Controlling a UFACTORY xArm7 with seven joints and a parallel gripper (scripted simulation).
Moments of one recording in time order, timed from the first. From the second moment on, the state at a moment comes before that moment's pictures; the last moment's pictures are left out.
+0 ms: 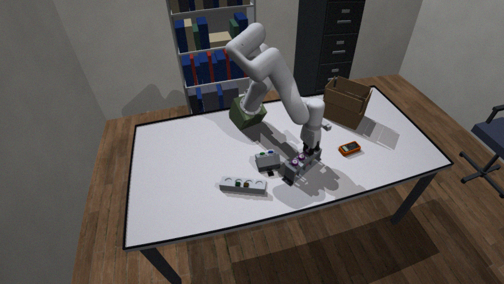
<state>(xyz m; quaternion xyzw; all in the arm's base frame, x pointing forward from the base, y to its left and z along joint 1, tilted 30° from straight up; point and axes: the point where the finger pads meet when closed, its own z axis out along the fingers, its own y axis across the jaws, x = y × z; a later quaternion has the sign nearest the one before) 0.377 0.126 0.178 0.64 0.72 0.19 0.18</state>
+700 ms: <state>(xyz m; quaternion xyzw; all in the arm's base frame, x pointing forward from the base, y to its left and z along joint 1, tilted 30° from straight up) 0.377 0.126 0.179 0.26 0.93 0.09 0.25</state>
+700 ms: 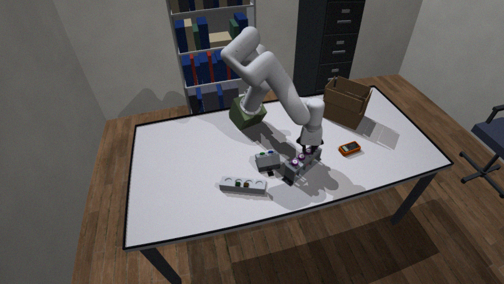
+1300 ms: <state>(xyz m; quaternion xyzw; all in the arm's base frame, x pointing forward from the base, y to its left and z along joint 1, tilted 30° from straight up) 0.377 0.126 0.179 0.23 0.94 0.09 0.24</state>
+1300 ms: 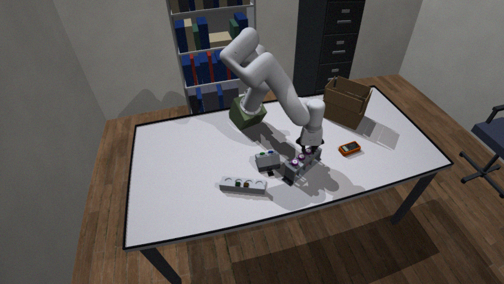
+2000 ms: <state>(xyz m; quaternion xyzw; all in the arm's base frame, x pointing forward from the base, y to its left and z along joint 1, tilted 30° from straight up) 0.377 0.126 0.179 0.68 0.69 0.20 0.14</state>
